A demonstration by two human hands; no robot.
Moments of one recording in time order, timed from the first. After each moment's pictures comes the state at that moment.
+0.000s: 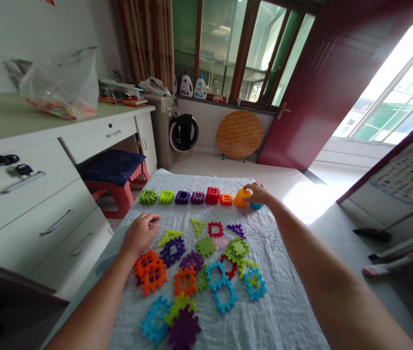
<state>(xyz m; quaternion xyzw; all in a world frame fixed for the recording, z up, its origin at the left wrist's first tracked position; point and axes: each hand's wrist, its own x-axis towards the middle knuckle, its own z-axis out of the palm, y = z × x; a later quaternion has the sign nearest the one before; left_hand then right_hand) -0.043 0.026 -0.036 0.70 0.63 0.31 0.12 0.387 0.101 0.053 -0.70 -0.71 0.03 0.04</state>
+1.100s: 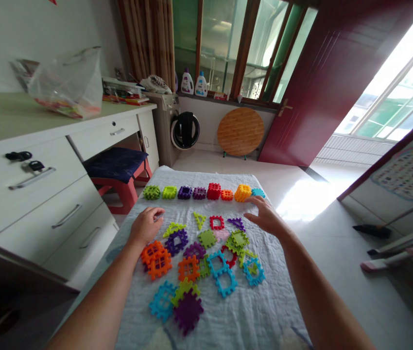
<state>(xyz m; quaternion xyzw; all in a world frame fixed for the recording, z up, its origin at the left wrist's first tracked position) -0.041 0.025 -0.033 0.70 0.63 0.31 0.13 0.361 -0.017 0.051 -0.57 -0.78 0.07 0.26</state>
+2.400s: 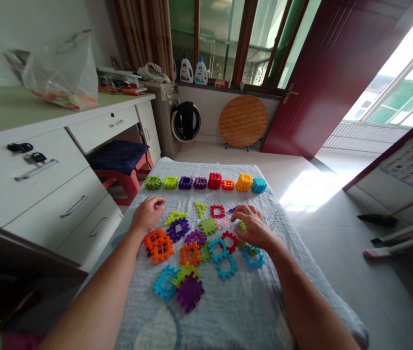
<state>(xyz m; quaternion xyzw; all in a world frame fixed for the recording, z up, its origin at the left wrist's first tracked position) -0.042 0.023 -0.032 0.69 0.64 0.32 0.13 0.315 -0.070 0.020 -0.55 -0.81 0.11 0.18</state>
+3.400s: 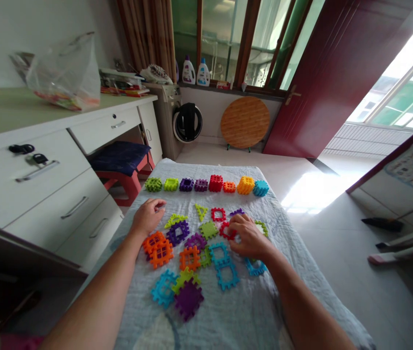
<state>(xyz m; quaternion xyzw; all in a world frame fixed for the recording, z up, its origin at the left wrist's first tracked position) -0.040 0.024 -0.030 0.69 0.64 0.31 0.12 0.298 -0.073 0.018 -0.49 -0.85 0.12 0.17</state>
